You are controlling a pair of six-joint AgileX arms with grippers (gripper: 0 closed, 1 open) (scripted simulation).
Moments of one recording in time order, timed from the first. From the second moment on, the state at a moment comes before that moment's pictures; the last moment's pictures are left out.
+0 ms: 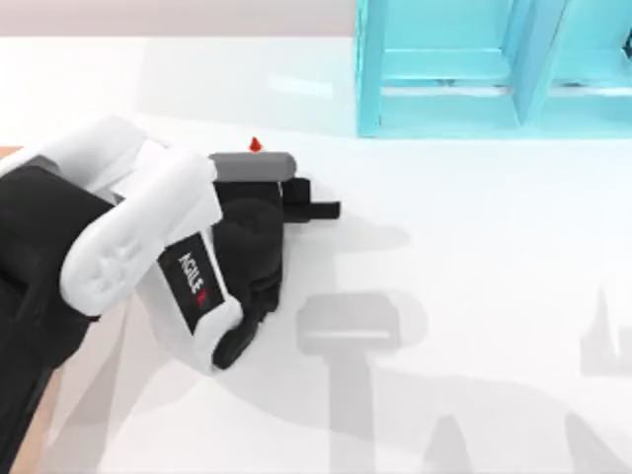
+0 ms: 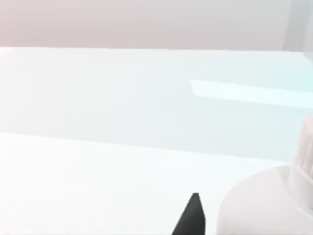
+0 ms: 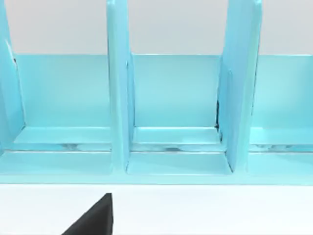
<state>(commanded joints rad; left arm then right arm) -0.58 2.51 1.03 1.36 -0.52 -0.07 0.00 0.00 0.00 0.00 0.00 0.00</state>
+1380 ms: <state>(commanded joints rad) -0.57 2.15 0.99 1.05 -0.51 -0.08 0.00 0.00 0.00 0.00 0.00 0.00</state>
